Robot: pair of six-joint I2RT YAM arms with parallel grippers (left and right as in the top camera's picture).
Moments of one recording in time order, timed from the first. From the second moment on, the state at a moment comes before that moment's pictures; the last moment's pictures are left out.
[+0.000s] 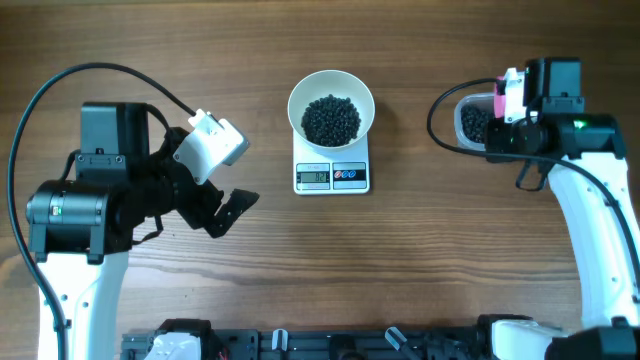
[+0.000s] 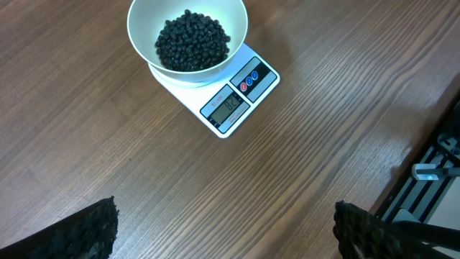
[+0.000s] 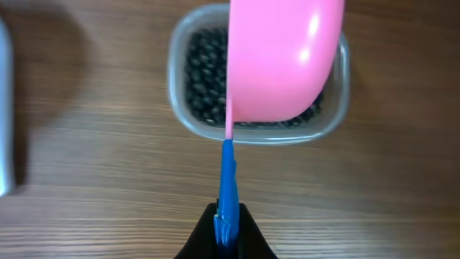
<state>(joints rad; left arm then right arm) -0.06 1.15 1.39 -1.31 0.48 0.65 -0.02 1.43 1.27 -0.98 0.11 -0.10</state>
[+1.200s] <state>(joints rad) -0.06 1.15 1.39 -1.31 0.48 0.65 -0.02 1.63 1.27 -0.92 0.40 -0.26</state>
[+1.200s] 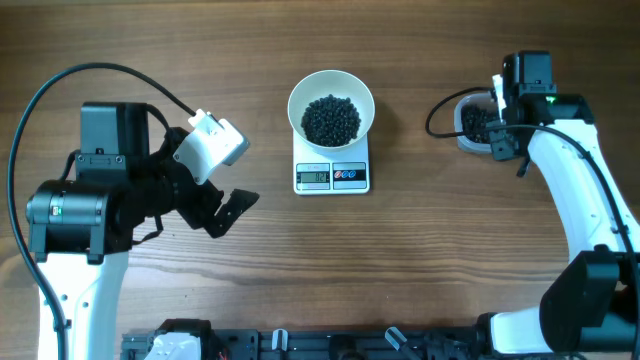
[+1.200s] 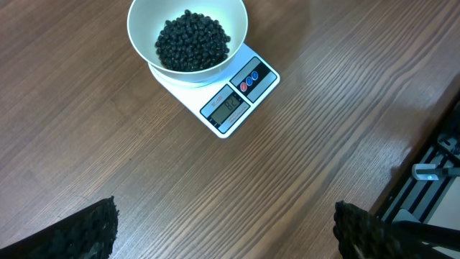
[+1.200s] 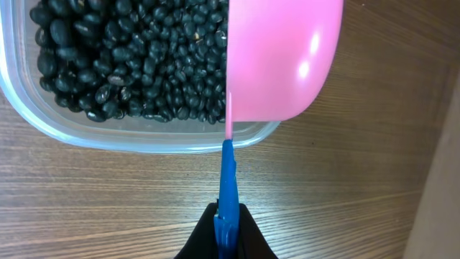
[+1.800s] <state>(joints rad) -0.06 1.15 1.39 -1.31 0.48 0.65 -0.02 1.75 1.27 -0.90 0.43 -0.28</state>
